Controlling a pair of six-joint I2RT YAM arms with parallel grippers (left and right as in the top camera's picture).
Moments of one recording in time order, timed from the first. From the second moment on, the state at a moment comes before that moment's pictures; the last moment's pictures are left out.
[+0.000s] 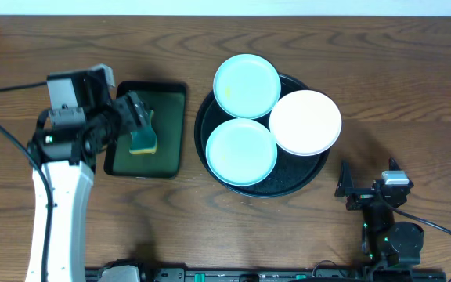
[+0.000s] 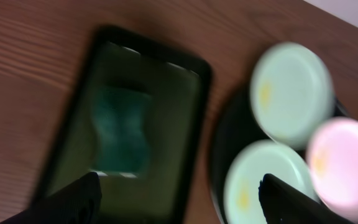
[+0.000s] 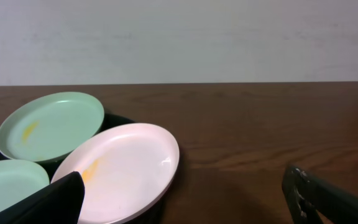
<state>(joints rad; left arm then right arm) 0.11 1.27 1.18 -0.81 0.22 -0.25 0.01 0.01 0.01 -0.07 -0.03 0.02</state>
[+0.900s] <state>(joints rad) 0.12 1.85 1.19 -0.66 0.08 -0.35 0.01 0.01 0.01 -0.07 -0.03 0.02</state>
